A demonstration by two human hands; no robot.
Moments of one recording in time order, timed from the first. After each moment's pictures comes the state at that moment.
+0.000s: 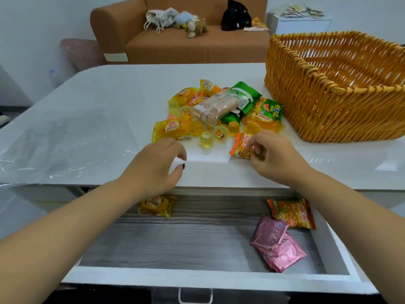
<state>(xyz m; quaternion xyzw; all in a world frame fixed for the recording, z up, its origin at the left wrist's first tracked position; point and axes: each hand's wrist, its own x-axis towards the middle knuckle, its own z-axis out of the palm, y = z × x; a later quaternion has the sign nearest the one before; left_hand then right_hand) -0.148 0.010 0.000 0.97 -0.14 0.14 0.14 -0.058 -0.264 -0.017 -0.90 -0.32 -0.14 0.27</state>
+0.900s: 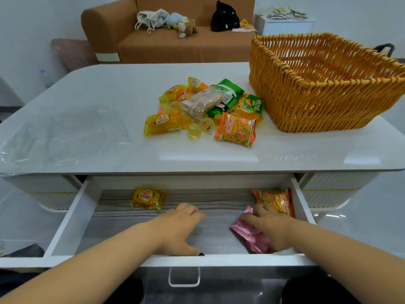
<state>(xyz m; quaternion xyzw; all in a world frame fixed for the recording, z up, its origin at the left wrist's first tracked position) -0.223 -0.056 -0.077 0.94 -0.21 -0.26 0.05 -0.162 -0.327 -0.108 -0.89 -0.33 0.30 -0.10</state>
